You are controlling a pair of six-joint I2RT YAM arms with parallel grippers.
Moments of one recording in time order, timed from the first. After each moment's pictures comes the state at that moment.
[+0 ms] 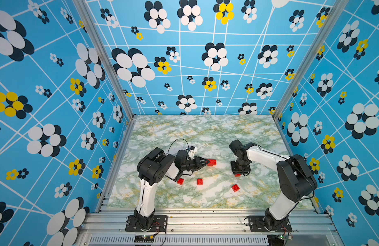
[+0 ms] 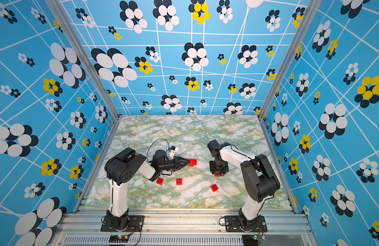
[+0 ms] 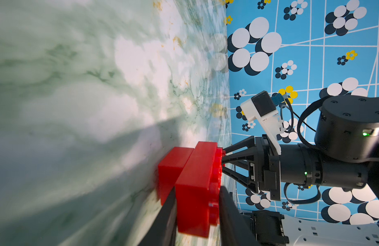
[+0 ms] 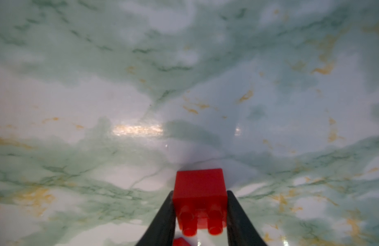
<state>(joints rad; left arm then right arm) -0.52 2.07 0.66 1.06 0.73 -1.13 0.43 1.73 1.05 -0.90 0.03 0.39</state>
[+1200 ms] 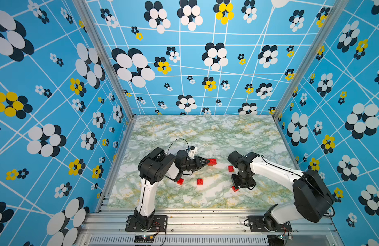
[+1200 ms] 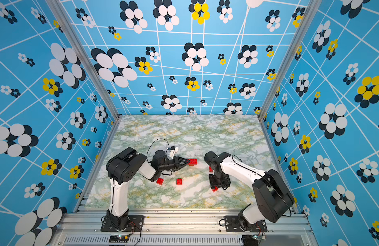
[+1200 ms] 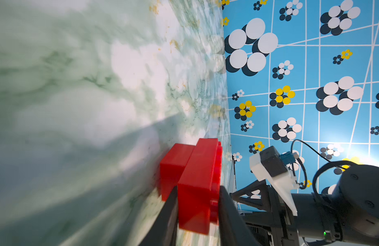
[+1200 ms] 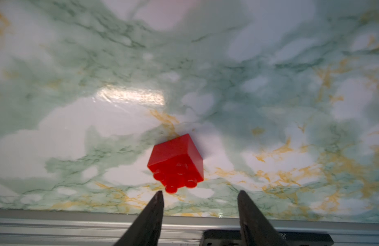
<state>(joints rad) -0.52 2.10 0.66 1.10 0.73 -1.14 0.61 1.49 0.90 -1.07 -0.02 0.45</state>
